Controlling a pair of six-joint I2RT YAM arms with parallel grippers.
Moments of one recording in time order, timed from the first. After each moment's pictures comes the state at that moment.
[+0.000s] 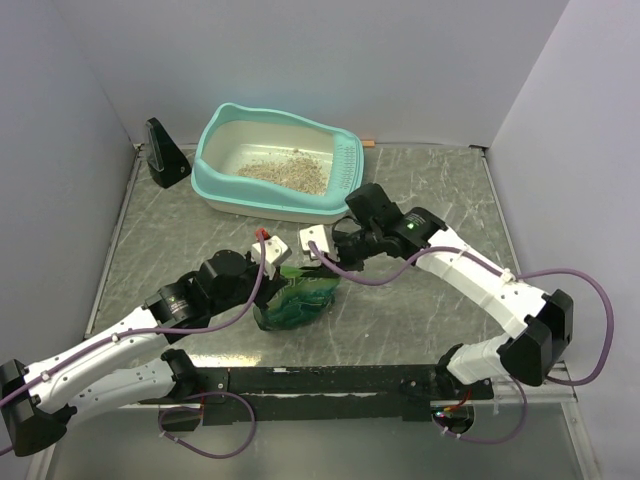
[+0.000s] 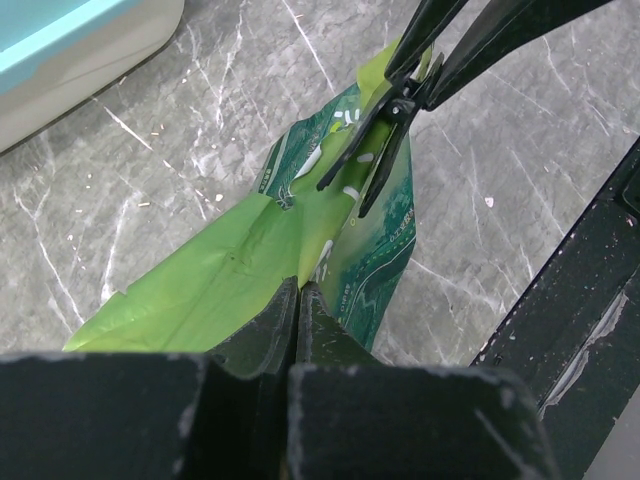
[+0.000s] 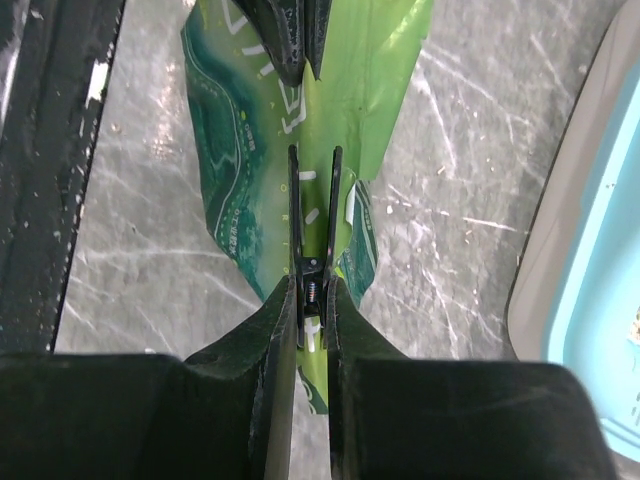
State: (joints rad) left arm -0.92 0.83 0.73 -0.34 -0.04 -0.10; right arm 0.74 1.36 1.30 -0.82 -0.59 -0.92
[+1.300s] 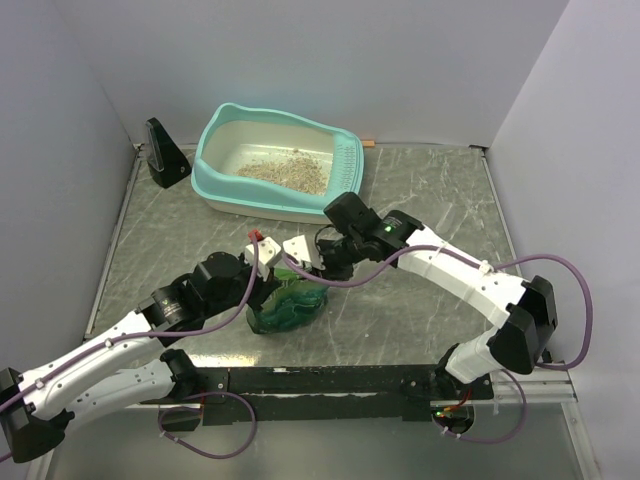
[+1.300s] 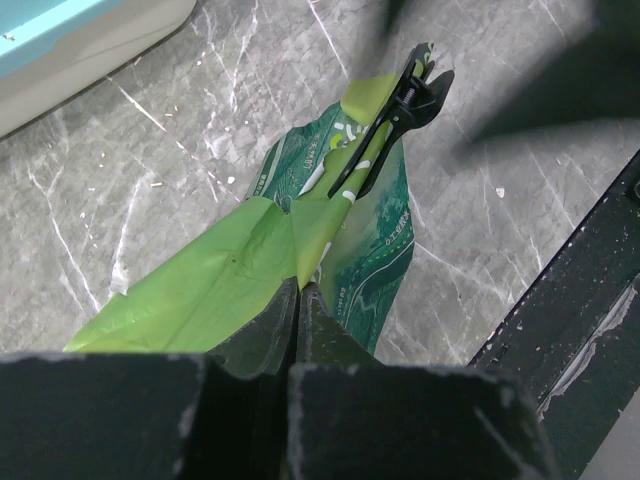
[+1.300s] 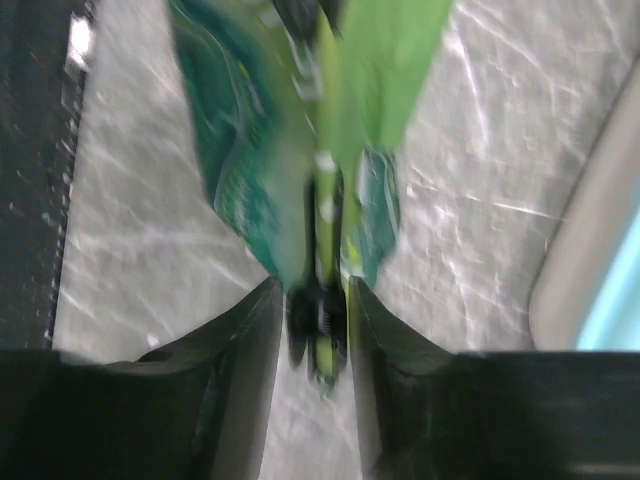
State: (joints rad) left arm -0.90 0.78 0.72 -0.39 -0.05 -0.11; right arm 0.84 1.46 1.34 -0.85 -0.45 -0.89
